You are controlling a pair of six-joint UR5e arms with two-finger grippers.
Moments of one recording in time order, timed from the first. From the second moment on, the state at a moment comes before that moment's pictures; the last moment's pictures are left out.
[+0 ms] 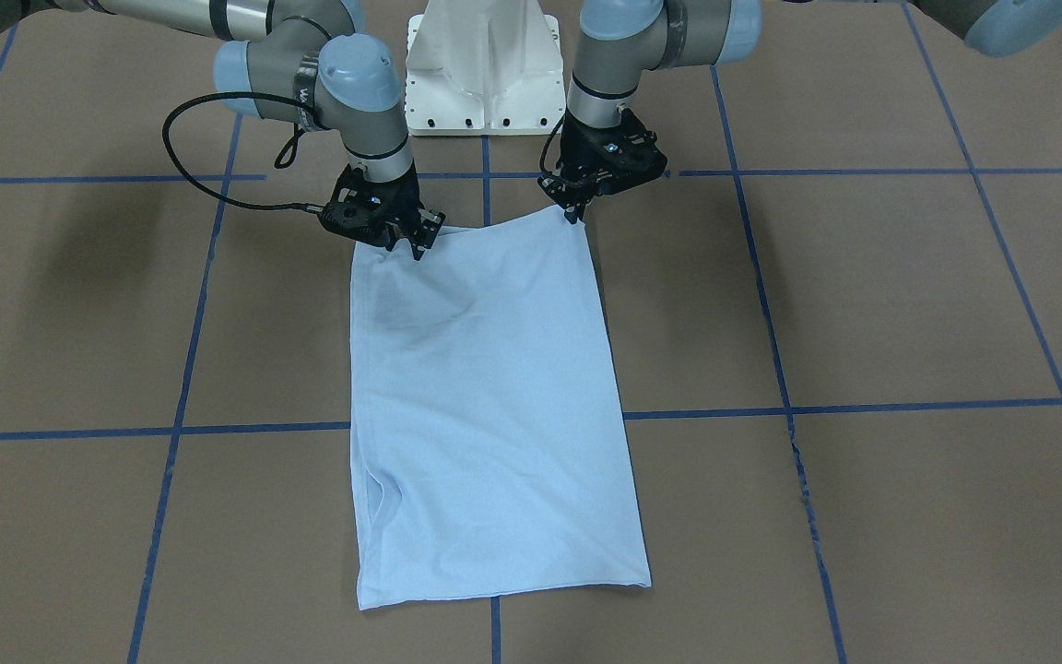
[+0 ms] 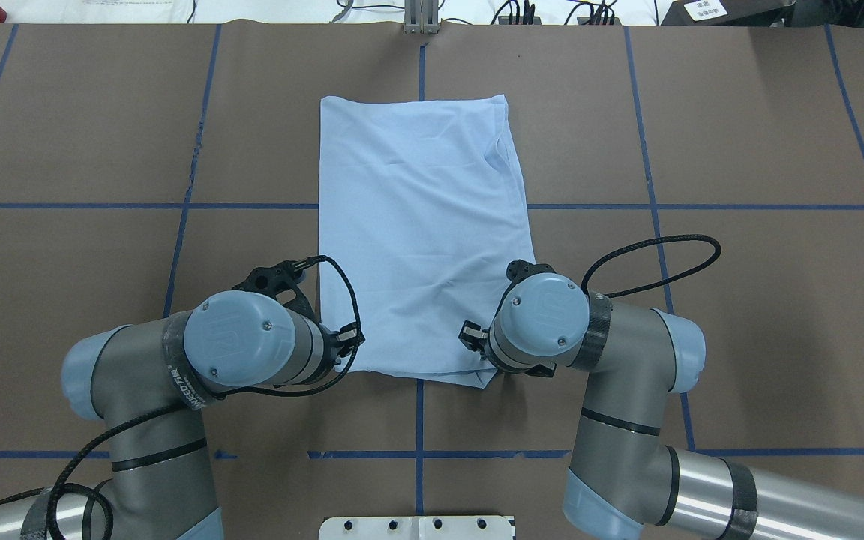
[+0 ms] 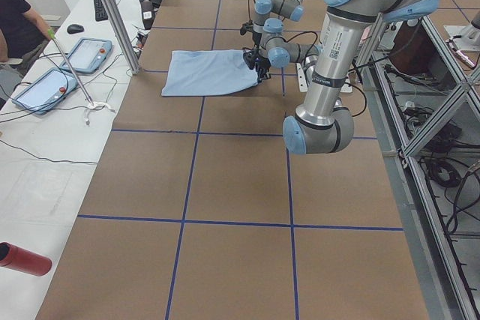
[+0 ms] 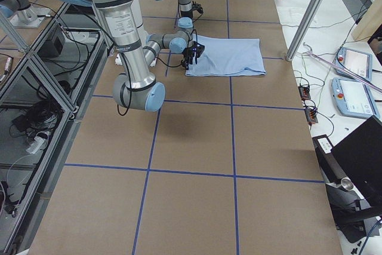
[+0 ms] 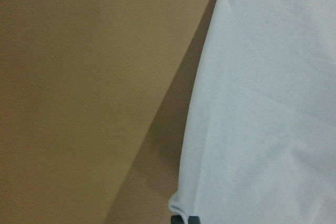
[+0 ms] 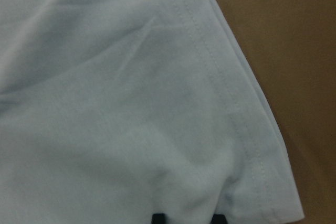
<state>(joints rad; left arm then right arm) -0.34 -2.06 -1.91 -1.63 -1.68 -1.82 0.36 -1.07 1.75 -1.47 1.76 1.73</state>
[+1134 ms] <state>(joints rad) -0.34 -2.05 -1.91 -1.63 -1.69 -1.81 0.37 -1.06 1.81 -1.47 1.77 1.73</state>
